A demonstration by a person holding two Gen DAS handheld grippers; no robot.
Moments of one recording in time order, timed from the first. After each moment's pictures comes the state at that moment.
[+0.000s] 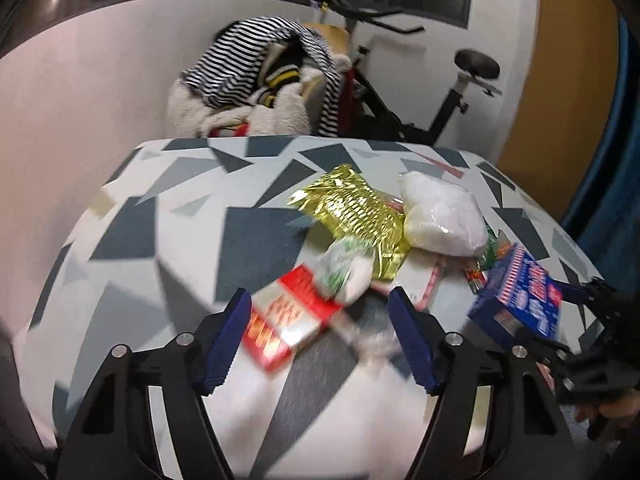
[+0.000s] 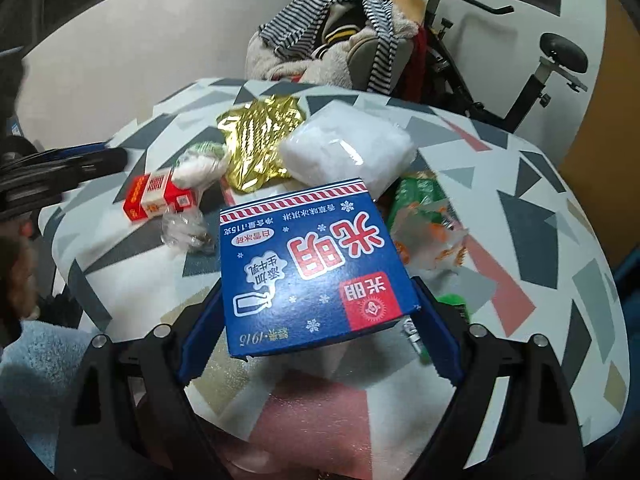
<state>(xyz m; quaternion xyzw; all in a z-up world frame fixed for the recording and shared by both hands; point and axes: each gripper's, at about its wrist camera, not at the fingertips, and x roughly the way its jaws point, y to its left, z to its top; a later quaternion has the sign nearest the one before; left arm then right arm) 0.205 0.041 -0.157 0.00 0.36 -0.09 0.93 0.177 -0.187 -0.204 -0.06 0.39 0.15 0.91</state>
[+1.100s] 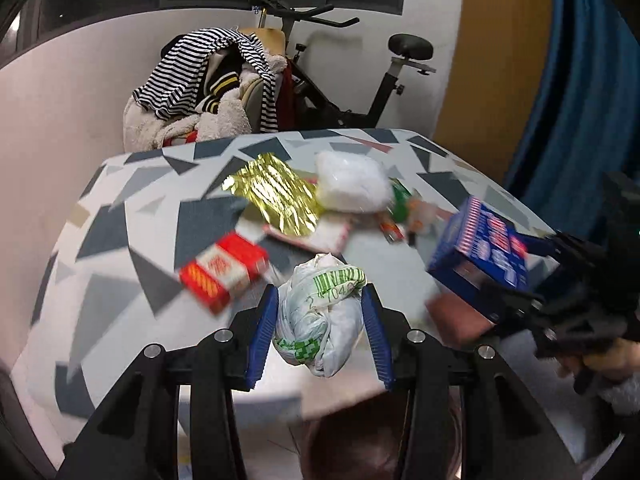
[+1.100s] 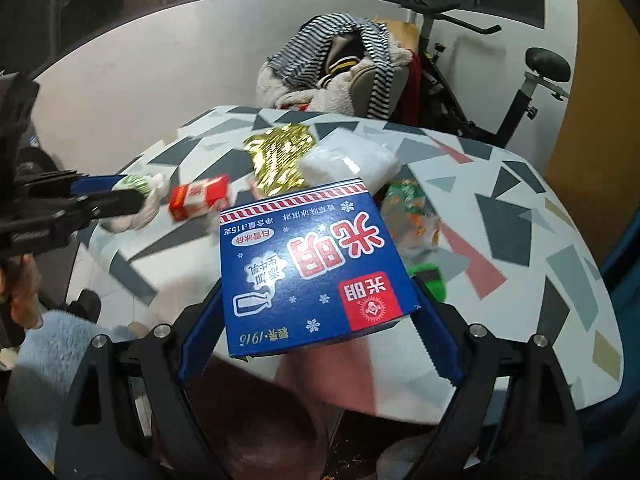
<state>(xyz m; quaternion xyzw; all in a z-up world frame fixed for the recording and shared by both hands) 0.102 0.010 -0.134 0.03 0.36 -0.18 0.92 0.099 -0.203 -0.179 -0.05 0.35 0.17 0.92</state>
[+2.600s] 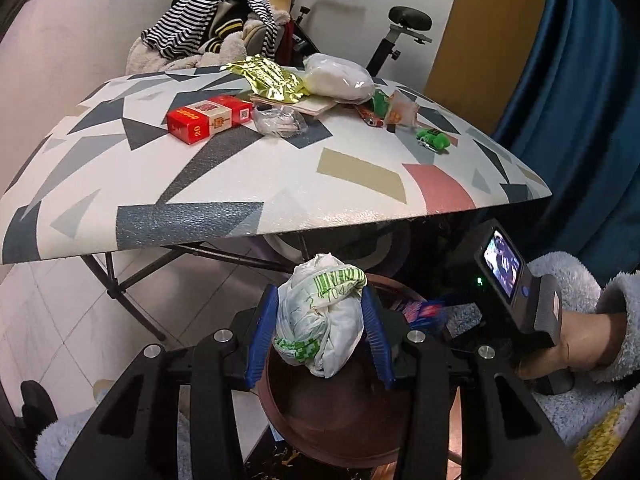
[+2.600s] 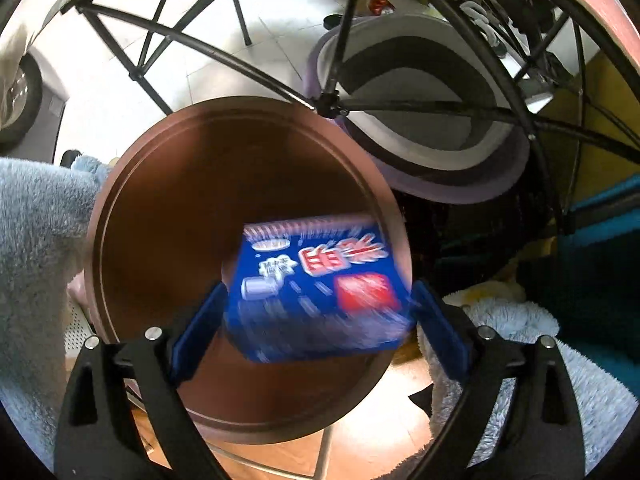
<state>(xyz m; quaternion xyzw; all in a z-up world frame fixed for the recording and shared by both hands) 0.008 0.022 -0.238 -0.01 0.40 -0.18 0.90 0.057 -0.160 -0.386 -0.10 0.61 0.15 0.77</state>
